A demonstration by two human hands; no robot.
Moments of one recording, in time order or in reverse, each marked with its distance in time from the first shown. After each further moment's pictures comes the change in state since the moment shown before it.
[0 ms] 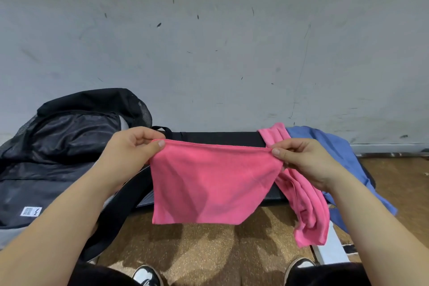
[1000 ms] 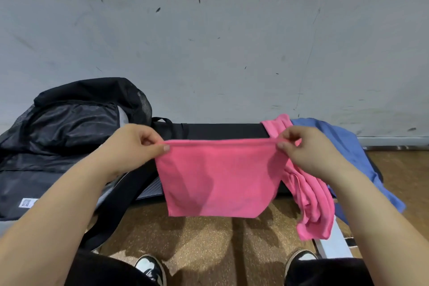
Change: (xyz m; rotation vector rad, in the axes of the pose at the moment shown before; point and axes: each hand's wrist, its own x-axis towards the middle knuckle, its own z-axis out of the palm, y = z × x) left_hand 0.012 -0.002 -0.003 0.484 -0.109 0.011; right_hand -0.001 -0.019 0.018 -0.815 0.231 -0.058
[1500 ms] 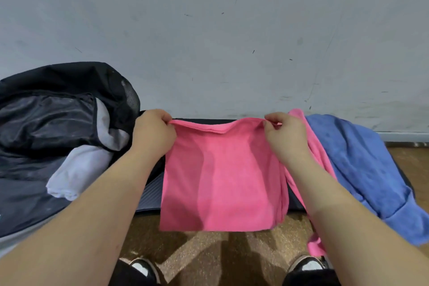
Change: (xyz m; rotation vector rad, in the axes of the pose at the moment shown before) left_hand 0.109 -0.007 0.085 0.048 0.280 -0.154; right_hand 0.106 0.018 0.097 0.153 0.271 0.089
